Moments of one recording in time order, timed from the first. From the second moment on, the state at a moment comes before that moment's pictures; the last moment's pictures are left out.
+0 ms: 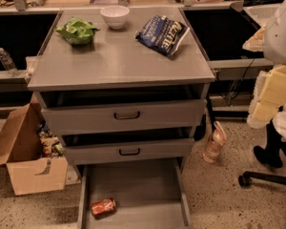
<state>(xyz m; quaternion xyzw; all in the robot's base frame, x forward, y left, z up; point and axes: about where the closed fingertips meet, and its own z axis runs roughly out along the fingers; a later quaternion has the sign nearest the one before) 0.438 -0.216 0.977 -0.60 0.78 -0.04 0.16</state>
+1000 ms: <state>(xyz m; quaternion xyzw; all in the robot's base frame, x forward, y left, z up) 0.435 -0.150 0.905 -0.62 0.76 0.02 0.18</state>
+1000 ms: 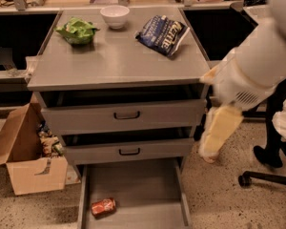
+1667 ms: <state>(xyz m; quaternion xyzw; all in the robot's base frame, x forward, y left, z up) 0.428 -0.007 0.757 -0.64 0.72 0.16 0.20</state>
